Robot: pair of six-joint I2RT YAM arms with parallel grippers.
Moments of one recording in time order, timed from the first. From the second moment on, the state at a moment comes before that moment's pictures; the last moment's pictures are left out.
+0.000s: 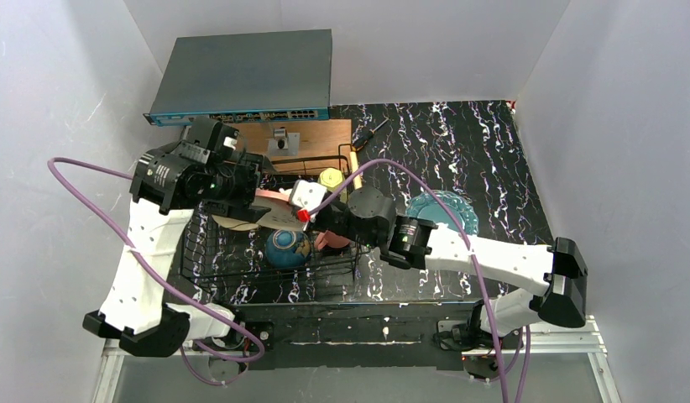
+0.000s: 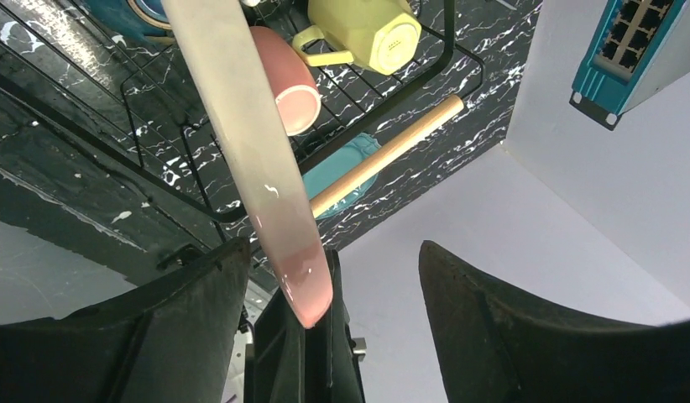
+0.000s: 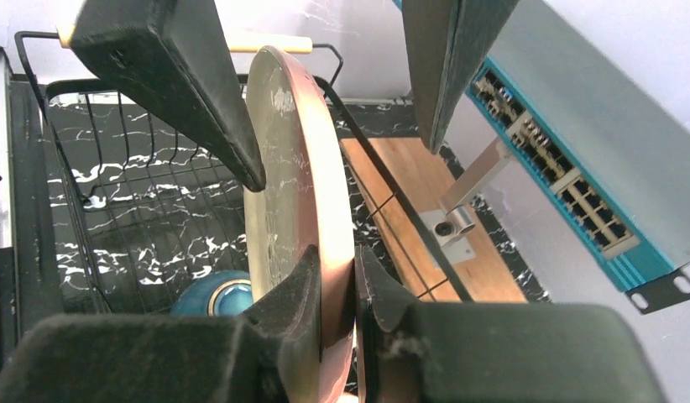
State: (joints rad) left arm -0.42 1.28 1.88 -1.62 -0.05 -1.72; right arm 1.25 1.40 1.20 0.16 0.10 -0.39
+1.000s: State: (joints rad) left arm -0.41 1.07 1.66 -1.52 -0.08 -1.75; right arm 1.39 1.47 1.21 0.34 0.27 -0.76
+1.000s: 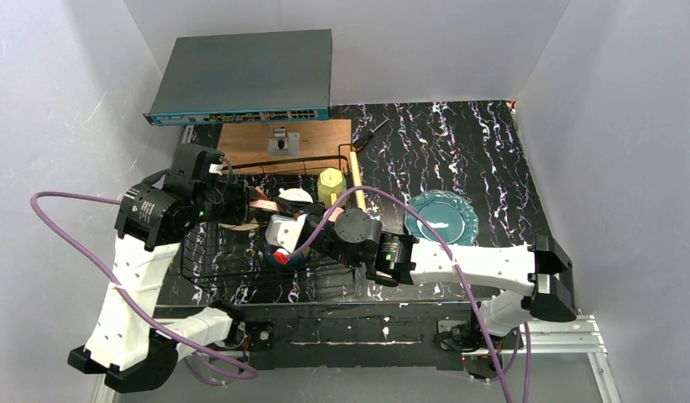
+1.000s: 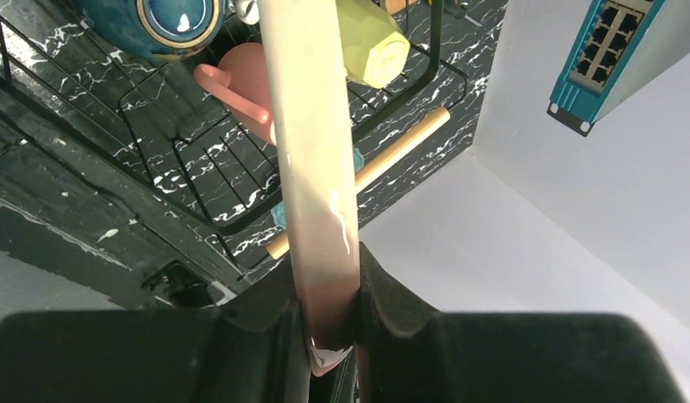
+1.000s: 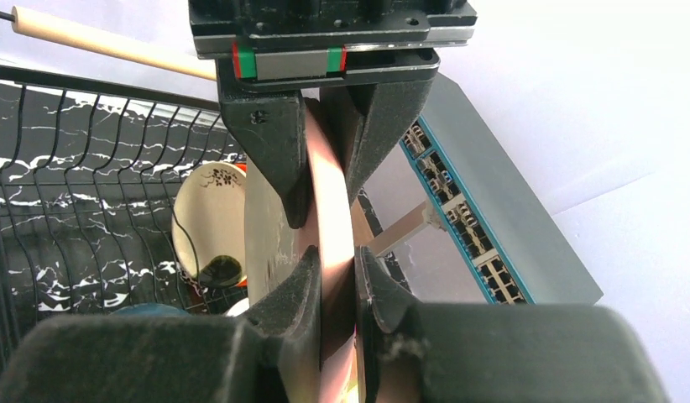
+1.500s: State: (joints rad) left arm -0.41 1.07 1.72 -1.55 -0.17 -1.66; right arm 1.40 1.48 1.21 0.45 0.33 -0.75
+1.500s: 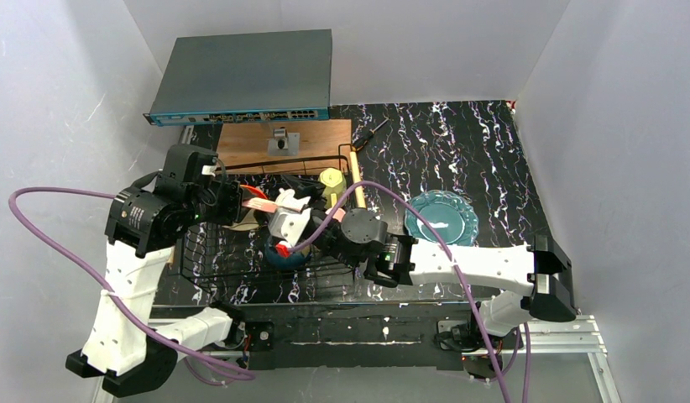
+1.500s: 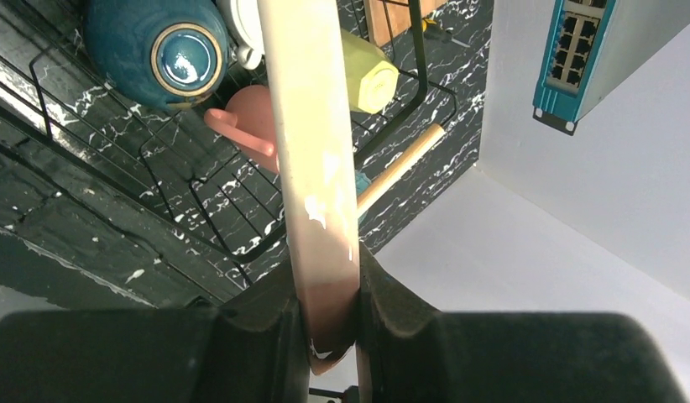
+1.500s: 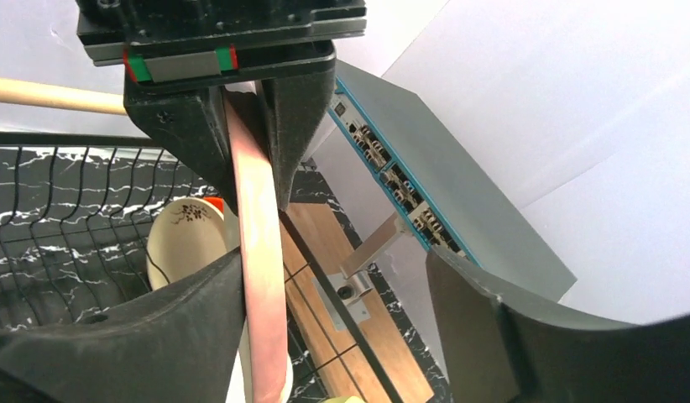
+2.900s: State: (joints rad) left arm 0.00 1.10 1.25 -1.25 -0.09 -1.63; right arm 1.23 0.45 0.57 -0.20 0.83 0.16
